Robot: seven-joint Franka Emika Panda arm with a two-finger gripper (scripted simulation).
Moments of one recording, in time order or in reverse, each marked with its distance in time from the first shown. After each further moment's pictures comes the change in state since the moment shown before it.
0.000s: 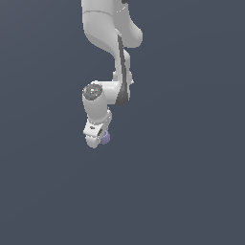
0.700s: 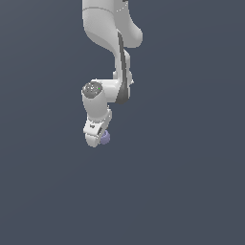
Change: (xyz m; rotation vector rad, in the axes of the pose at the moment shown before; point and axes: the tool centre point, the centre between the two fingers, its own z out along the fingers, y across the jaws) arm 0.000 -0.002 -0.008 0.003 0.000 0.000
